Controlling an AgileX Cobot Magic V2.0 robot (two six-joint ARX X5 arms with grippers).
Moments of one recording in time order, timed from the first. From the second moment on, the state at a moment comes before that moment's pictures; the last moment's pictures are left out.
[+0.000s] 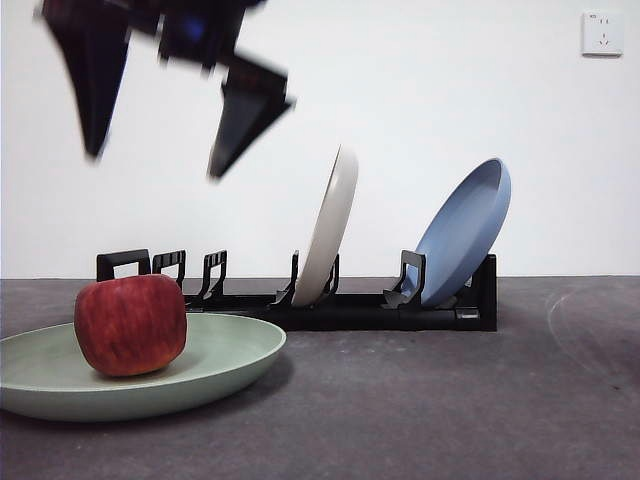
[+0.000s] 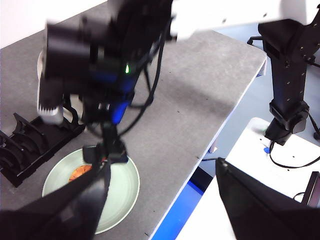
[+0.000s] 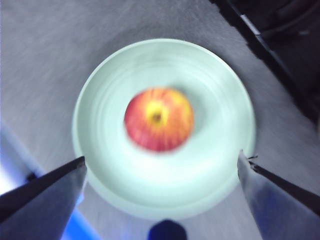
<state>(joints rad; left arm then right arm) -0.84 0.74 1.58 -1.33 0.08 -0.04 0.98 2.09 2.14 -1.23 0.00 0.01</state>
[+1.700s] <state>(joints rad) -0.84 0.90 1.49 -1.33 -0.02 0.03 0.95 1.17 1.71 -1.36 -0.01 0.19</state>
